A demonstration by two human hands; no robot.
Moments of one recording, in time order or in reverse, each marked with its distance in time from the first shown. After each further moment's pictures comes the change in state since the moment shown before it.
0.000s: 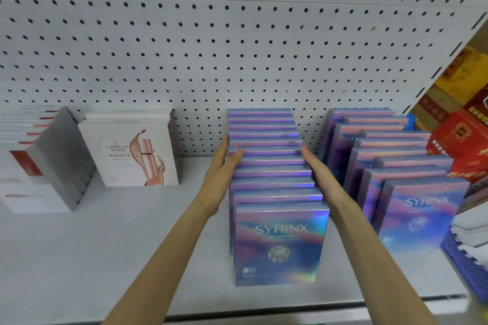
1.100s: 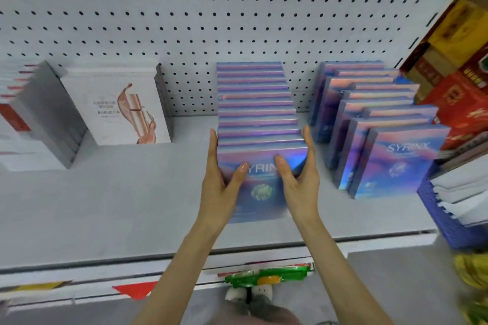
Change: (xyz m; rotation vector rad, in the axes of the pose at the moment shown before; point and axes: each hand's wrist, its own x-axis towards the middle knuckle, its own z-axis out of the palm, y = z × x) left_hand -0.082 -0.063 0.038 -0.031 0.159 0.241; right_hand -0.067 0.085 0.039 0.091 0.327 -0.463
